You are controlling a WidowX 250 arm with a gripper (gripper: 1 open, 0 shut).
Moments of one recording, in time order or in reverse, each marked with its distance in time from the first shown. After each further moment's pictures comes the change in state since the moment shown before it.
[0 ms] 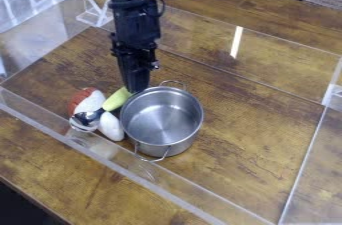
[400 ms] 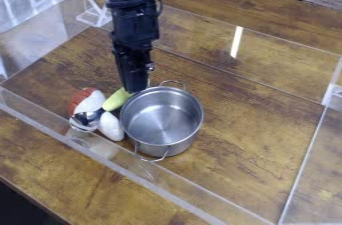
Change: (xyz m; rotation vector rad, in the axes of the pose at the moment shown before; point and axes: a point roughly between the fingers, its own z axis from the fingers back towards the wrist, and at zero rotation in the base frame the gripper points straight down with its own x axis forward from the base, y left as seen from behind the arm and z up) arm 0.006 -0.014 -0.004 0.015 0.020 -0.130
